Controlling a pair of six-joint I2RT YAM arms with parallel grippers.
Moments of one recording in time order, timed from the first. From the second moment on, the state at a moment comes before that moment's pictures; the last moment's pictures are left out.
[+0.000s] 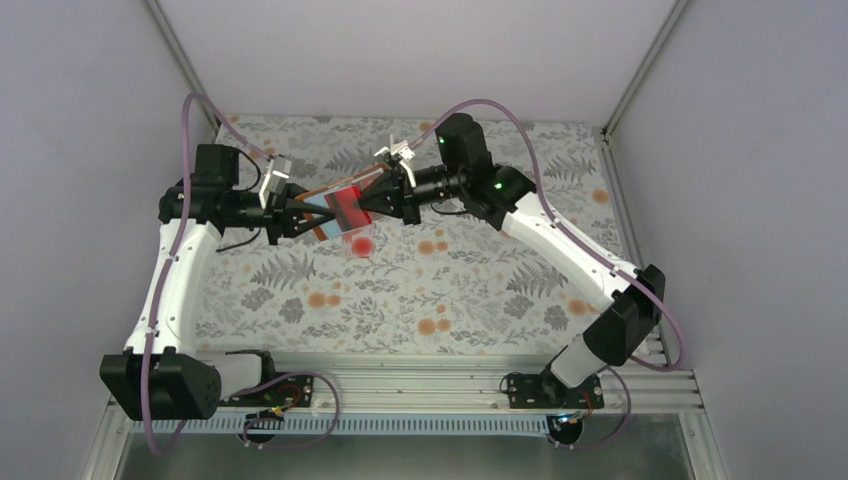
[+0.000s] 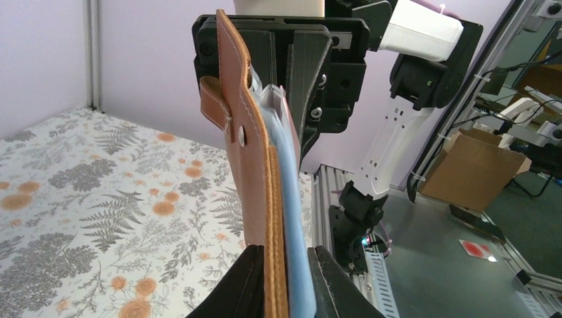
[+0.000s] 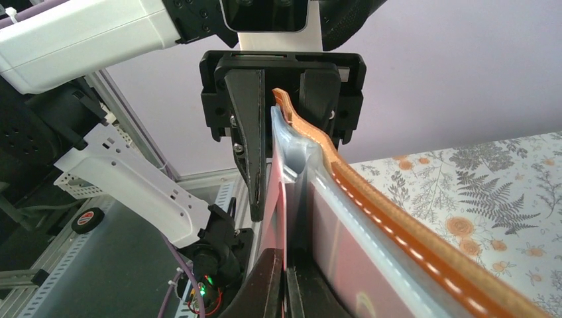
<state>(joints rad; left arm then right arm) 0.02 1.21 1.26 -1.09 1.50 0.75 0.74 1.58 1.58 -0.36 -0.95 -0.04</state>
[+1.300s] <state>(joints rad) 0.02 1.22 1.26 -1.05 1.49 0.70 0.64 1.46 1.56 -0.49 -0.88 -0.11</state>
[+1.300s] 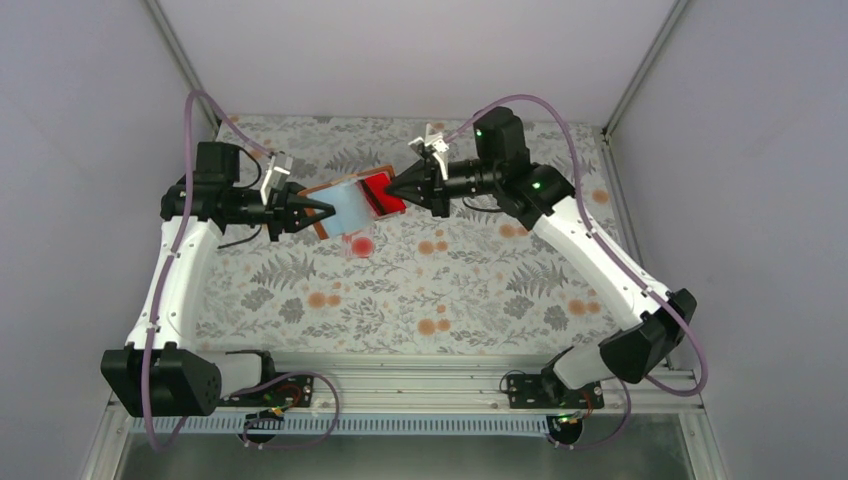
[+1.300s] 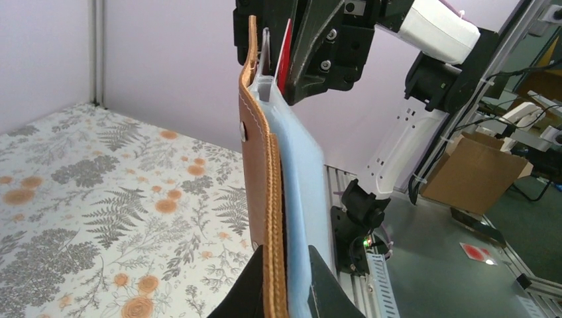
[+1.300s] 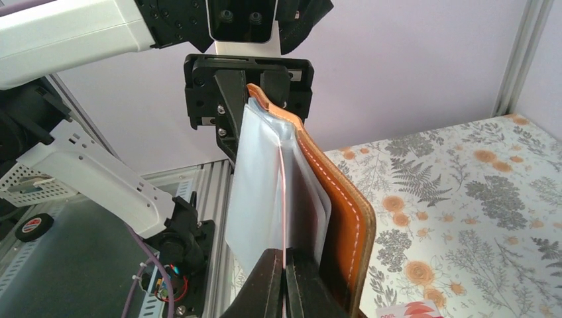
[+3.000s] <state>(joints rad) 0.06 1.22 1.19 -0.74 1.18 0.33 0.52 2.14 1.69 -1.11 0.37 0.42</state>
